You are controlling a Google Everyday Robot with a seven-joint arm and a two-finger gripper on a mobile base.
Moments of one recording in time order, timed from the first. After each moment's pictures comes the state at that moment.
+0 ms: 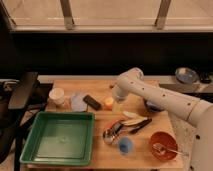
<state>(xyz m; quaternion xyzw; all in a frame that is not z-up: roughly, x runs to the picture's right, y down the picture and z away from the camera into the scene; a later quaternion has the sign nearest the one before) 0.055 0.078 0.866 -0.24 -0.14 0.02 0.96</state>
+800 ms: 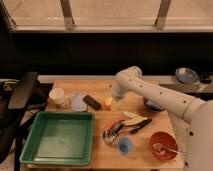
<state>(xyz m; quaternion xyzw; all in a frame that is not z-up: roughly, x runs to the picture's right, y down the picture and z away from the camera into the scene) 0.047 0.075 0.873 -0.25 -0.14 0.02 0.96</state>
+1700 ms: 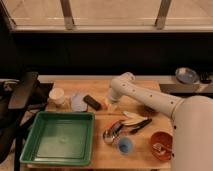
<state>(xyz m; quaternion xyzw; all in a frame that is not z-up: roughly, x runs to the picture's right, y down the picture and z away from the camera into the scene) 0.032 0.103 0.923 -0.27 -0.13 0.03 0.95</state>
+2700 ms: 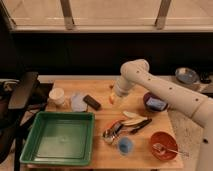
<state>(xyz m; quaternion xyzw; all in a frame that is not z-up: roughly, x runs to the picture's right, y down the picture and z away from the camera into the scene) 0.065 0.071 0.801 -0.29 -0.16 0.03 0.94</state>
